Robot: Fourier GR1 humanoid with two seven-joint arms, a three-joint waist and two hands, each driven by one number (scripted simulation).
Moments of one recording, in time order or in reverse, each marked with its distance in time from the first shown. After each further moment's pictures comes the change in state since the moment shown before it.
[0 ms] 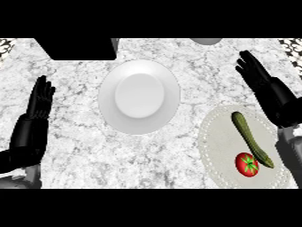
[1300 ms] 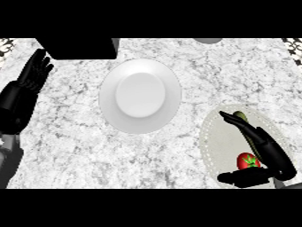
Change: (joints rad) left arm -0.207 0.115 0.096 0.096 0.092 -0.244 0.186; right arm 0.312 -0.022 0.151 -0.049 0.353 -0.024 -0.595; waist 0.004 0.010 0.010
